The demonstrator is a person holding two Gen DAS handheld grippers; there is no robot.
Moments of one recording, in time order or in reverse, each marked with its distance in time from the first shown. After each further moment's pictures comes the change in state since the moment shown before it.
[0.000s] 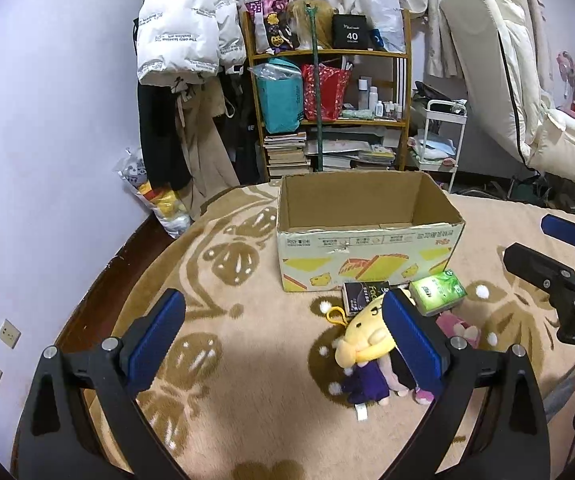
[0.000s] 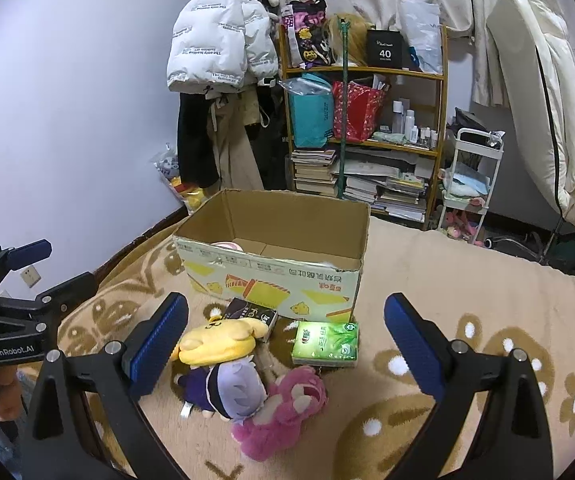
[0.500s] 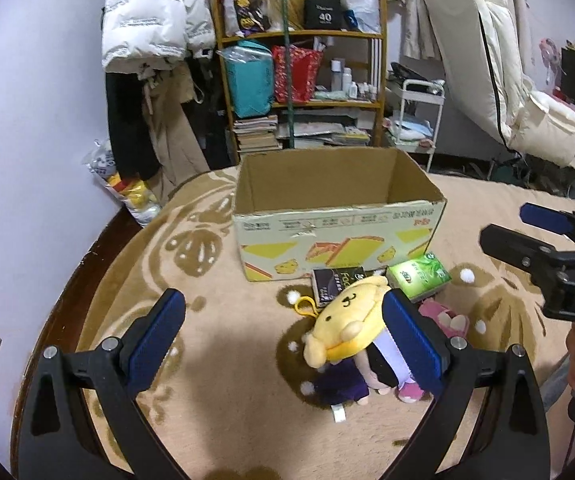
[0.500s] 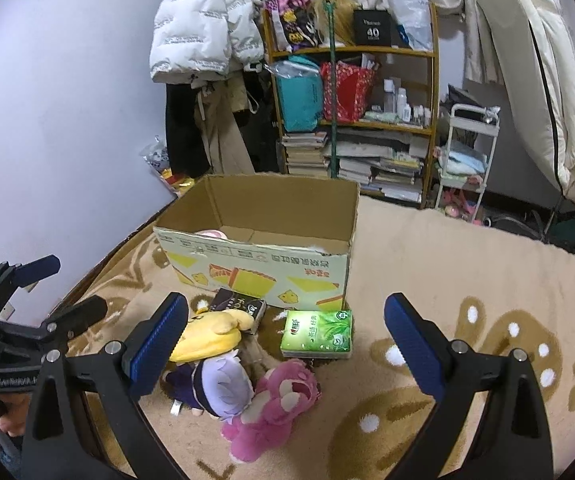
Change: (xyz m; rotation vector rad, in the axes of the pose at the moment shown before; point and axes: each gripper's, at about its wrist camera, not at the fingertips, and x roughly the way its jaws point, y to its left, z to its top) left arm 0.036 -0.024 -0.005 0.043 0.061 -0.092; right arm 0.028 -0.023 -0.005 0.066 0.080 0.001
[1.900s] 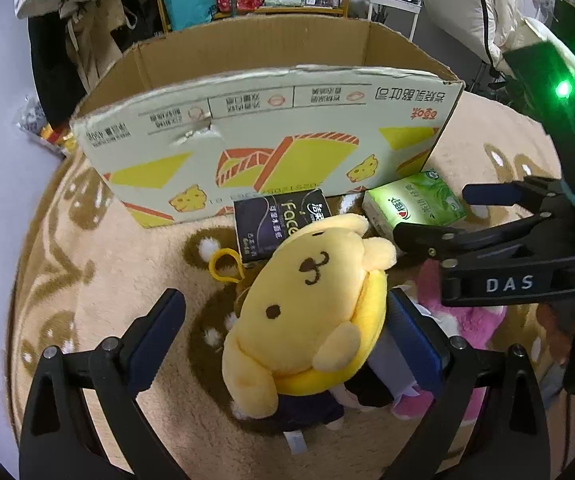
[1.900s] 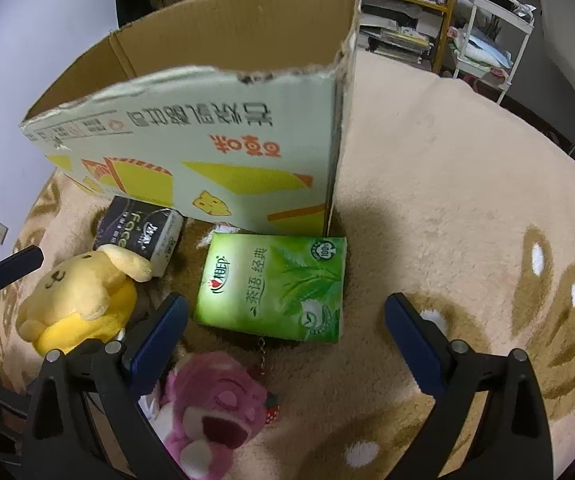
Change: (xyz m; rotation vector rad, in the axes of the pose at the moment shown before) left arm 0.130 -0.042 -0.022 0.061 0.311 -0.147; right arm 0.152 -0.040 -0.033 0.023 0.457 -0.033
